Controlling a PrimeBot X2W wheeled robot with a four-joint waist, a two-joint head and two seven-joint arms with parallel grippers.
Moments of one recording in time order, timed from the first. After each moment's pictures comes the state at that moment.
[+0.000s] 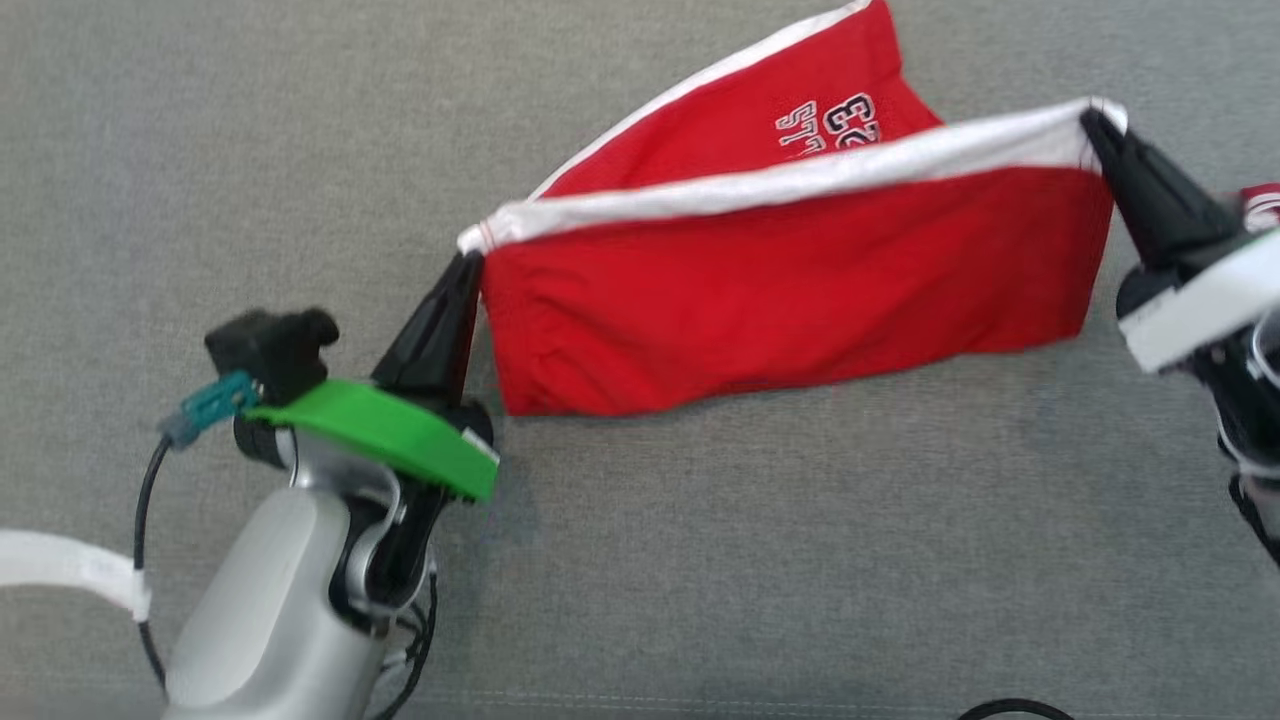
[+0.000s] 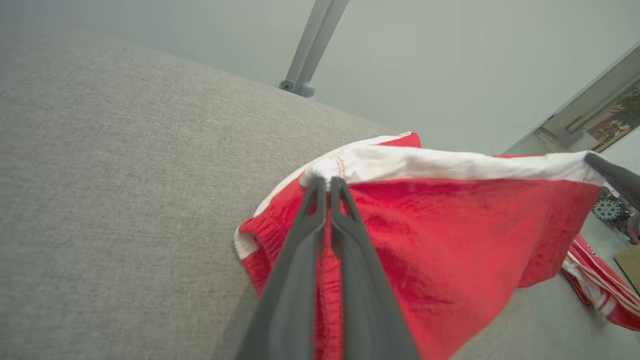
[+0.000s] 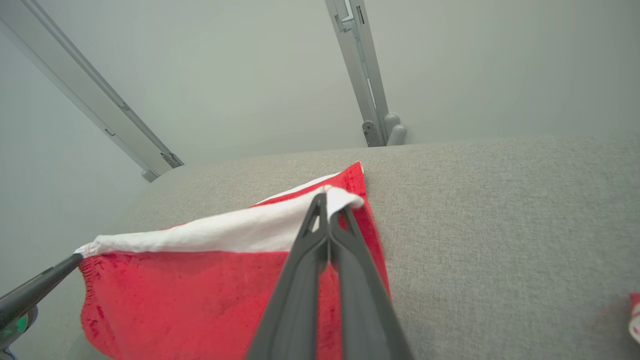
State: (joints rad) left arm -0.41 0.22 -0.42 0.13 -0.79 -0.04 -0.05; right arm -0.46 -0.49 0.15 -0.03 0.81 0.13 0.16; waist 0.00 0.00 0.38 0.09
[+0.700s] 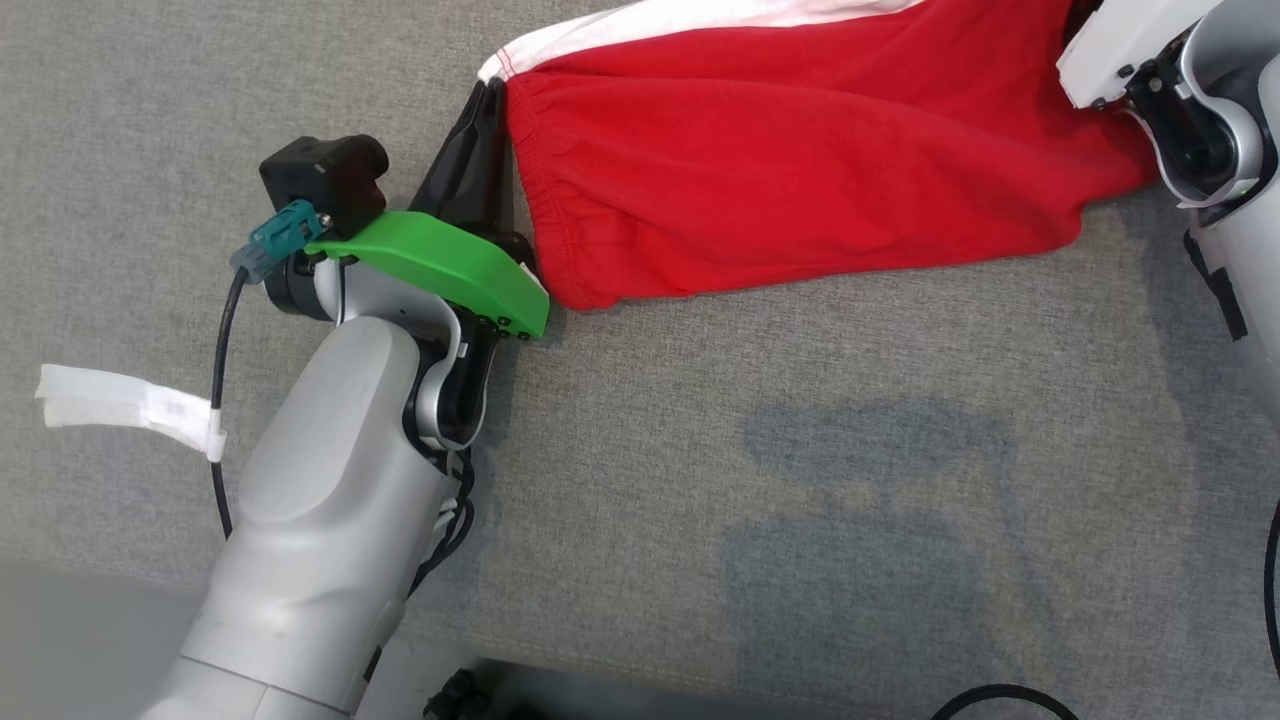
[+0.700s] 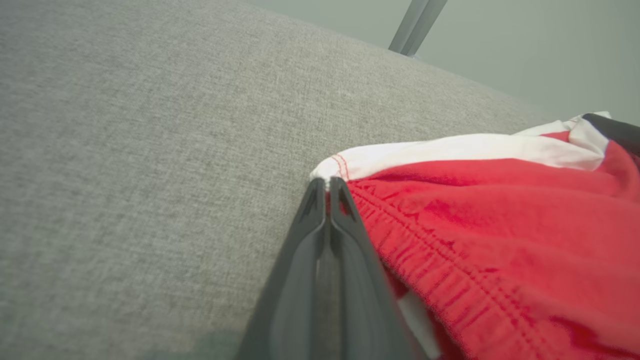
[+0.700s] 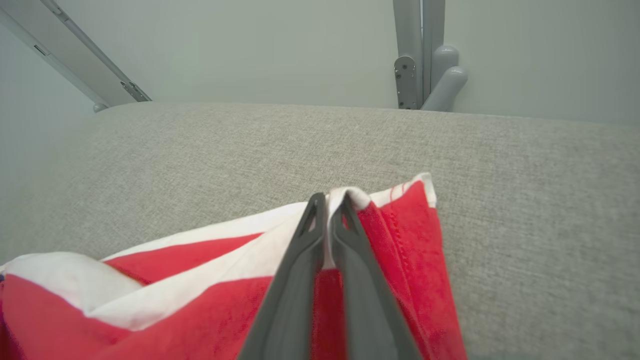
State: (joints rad) left arm -0.78 0.07 -0.46 0.55 -0.70 0.02 -0.17; right arm -1.07 -0.40 0.36 0.54 0.65 0.13 0.14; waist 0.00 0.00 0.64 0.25
